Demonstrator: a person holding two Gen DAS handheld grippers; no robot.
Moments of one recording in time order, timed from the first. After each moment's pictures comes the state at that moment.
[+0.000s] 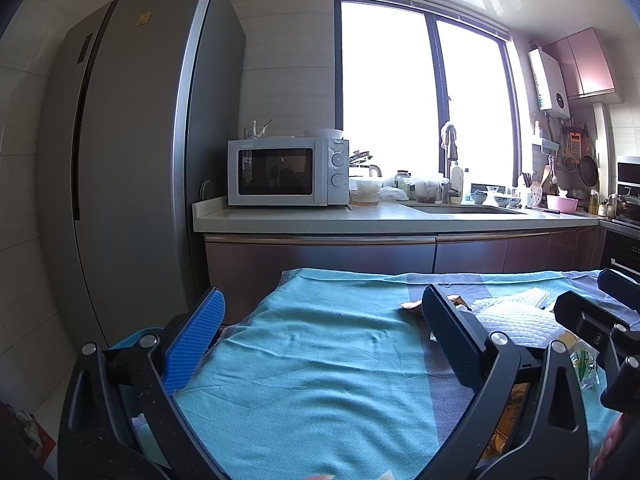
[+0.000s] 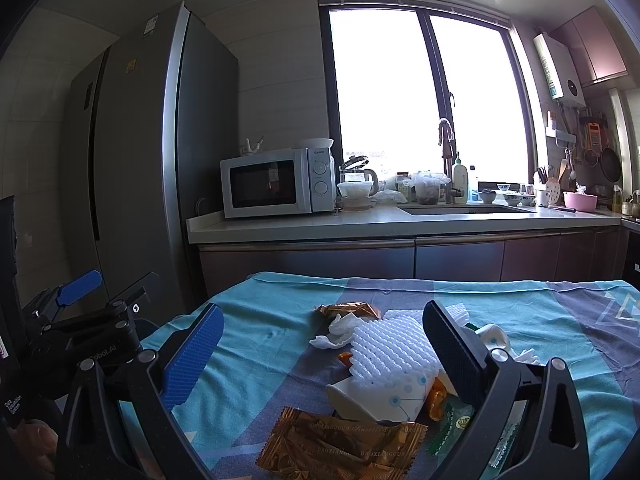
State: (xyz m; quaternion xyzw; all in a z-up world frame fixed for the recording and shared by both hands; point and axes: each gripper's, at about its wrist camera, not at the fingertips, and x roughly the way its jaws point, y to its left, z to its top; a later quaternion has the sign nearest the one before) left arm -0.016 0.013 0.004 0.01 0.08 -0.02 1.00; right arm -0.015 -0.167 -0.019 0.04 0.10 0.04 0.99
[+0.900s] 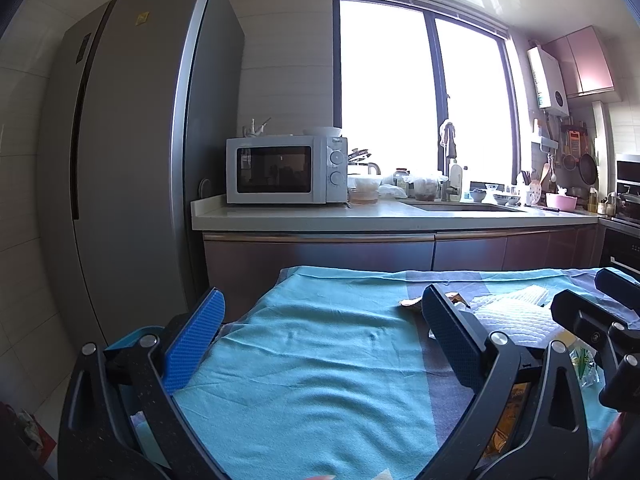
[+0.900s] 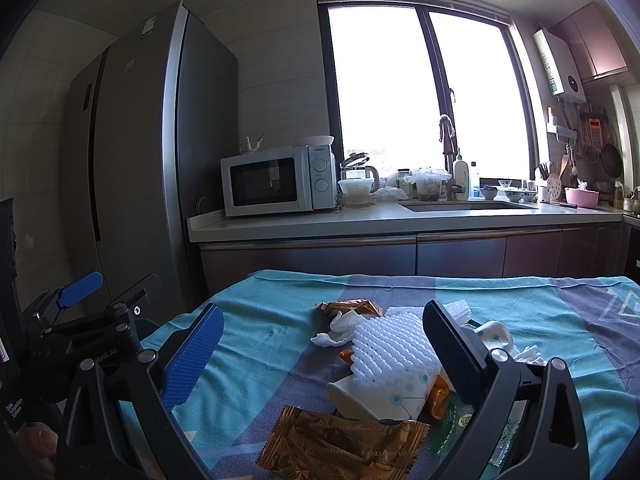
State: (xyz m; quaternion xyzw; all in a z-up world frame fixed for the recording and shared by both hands) left arm -0.013 0.010 0.001 0.01 0.08 -0.02 1.00; right arm -0.013 -0.168 -0.020 0.04 0.10 0.04 0.99
